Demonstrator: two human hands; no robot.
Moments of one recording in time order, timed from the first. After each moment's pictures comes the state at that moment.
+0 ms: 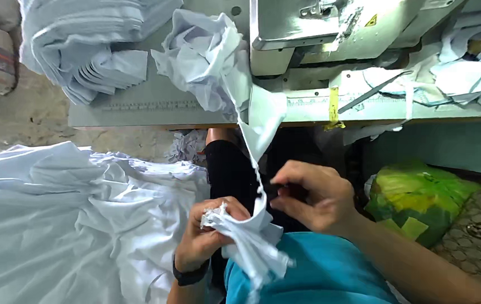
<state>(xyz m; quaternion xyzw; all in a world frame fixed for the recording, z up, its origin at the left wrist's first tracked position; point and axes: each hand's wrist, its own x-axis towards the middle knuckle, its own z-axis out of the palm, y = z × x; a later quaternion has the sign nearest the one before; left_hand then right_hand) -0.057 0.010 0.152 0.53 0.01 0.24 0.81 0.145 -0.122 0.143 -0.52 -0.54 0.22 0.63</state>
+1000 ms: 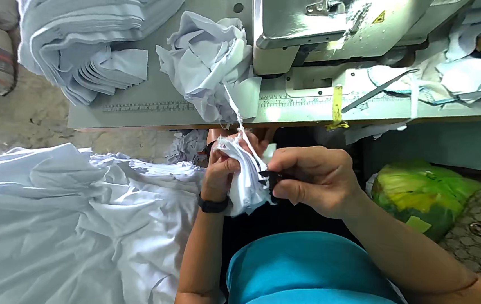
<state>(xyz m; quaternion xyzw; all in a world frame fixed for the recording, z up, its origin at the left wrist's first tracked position) 0.027 0.056 0.114 0.41 -0.03 0.26 0.87 0.161 -0.091 0.172 -0.39 -0.51 0.37 0.67</state>
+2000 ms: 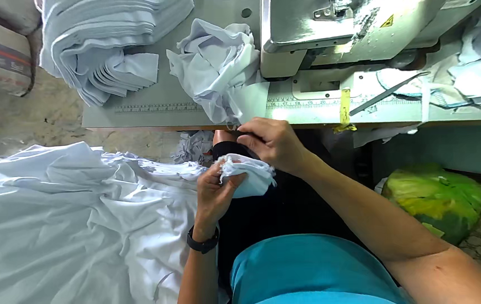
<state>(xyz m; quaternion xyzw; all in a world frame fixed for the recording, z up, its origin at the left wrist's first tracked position) -0.029 0.035 0.117 0.67 0.22 0.33 0.62 0.167 -0.012 0.129 -0.57 -0.63 0.10 0.52</state>
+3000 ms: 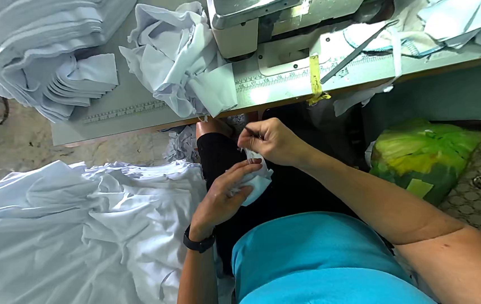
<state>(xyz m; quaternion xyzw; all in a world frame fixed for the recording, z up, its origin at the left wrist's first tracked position) -0.026 0.020 0.115 0.78 0.09 0.02 0.62 0.170 -0.068 0.126 -0.61 -0.46 0.35 0.54</state>
